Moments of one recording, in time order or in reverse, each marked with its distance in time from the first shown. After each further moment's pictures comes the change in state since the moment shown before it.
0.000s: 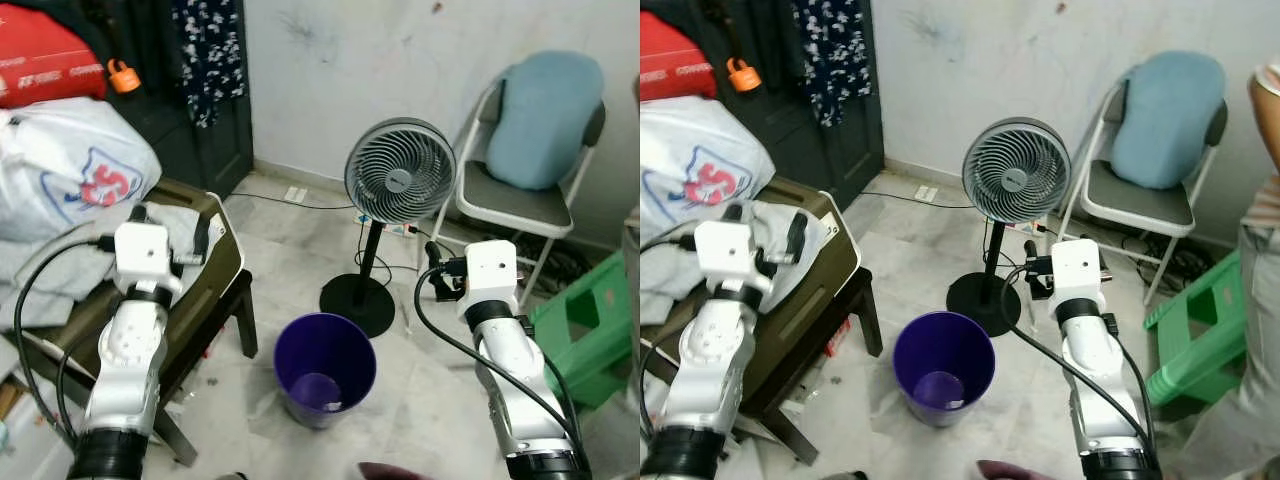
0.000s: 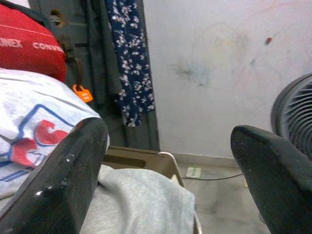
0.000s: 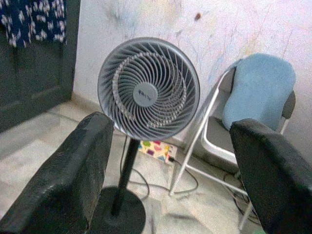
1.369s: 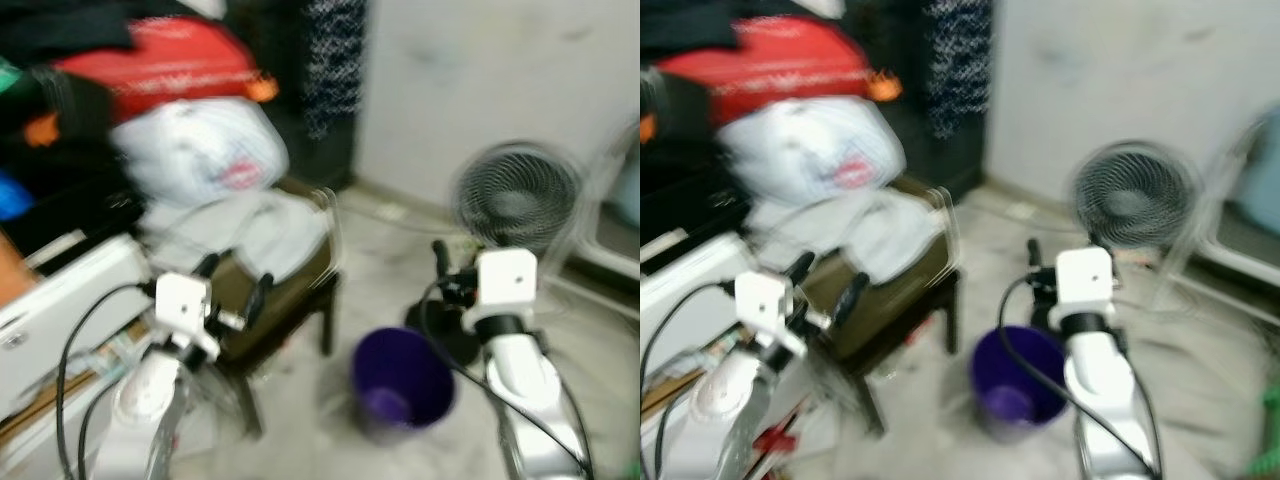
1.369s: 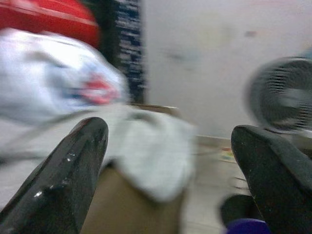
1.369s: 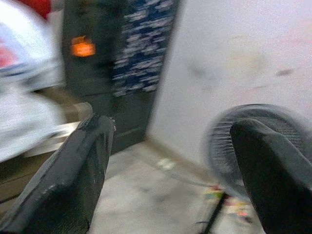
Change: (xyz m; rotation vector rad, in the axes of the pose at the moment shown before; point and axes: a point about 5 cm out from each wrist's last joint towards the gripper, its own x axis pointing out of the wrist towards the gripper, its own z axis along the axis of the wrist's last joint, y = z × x) left arm -0.044 -0.045 0.006 -0.139 0.069 -0.354; right arm -0.026 0.008 0.018 0.015 -0.068 -0.005
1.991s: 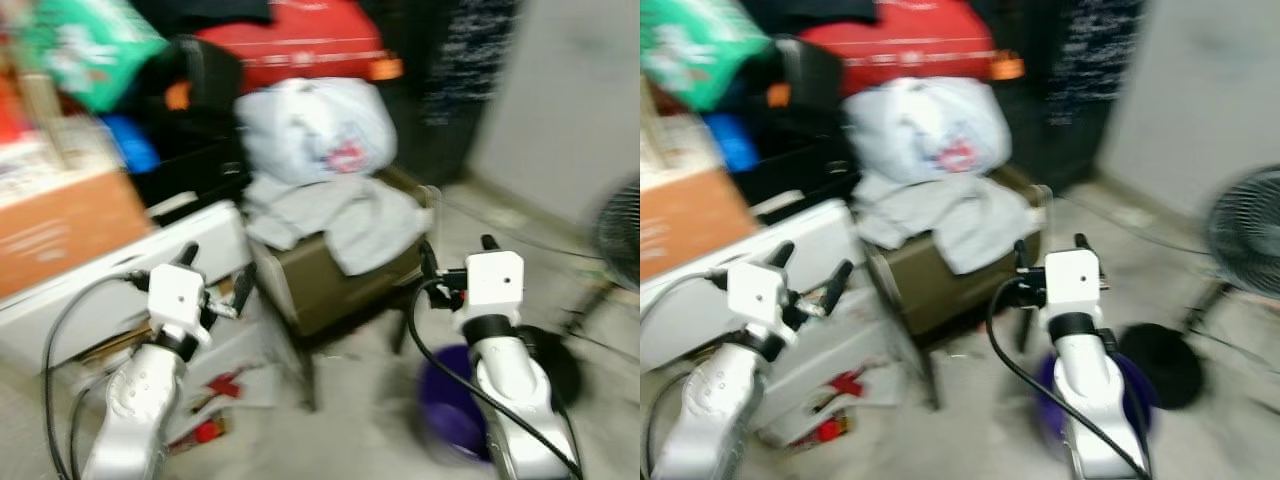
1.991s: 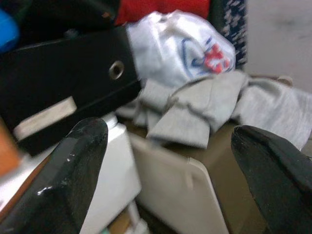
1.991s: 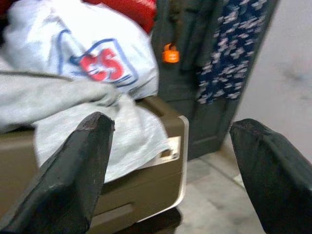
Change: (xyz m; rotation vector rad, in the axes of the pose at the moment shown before) left arm -0.007 0.001 -0.007 0.069 0.051 0.095; right arm -0.007 0.000 -0.001 0.007 0.022 0.003
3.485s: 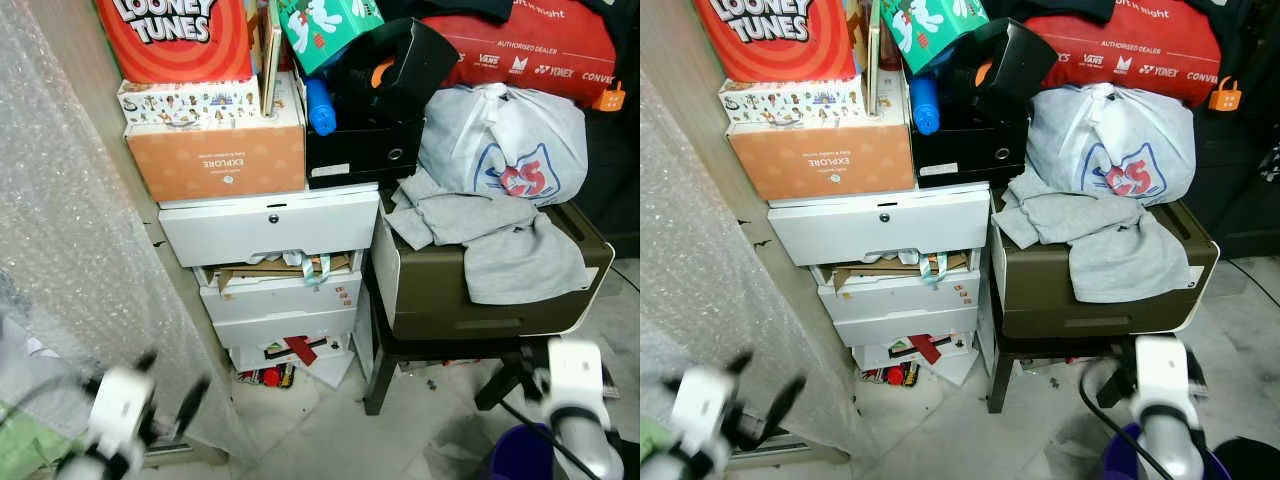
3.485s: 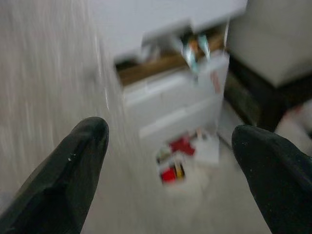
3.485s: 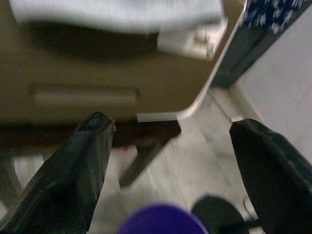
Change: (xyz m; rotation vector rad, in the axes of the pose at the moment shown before) left arm -0.120 0.035 -0.065 0.025 0.403 -0.063; right arm -0.070 -0.092 -0.115 -0.160 0.501 -0.312
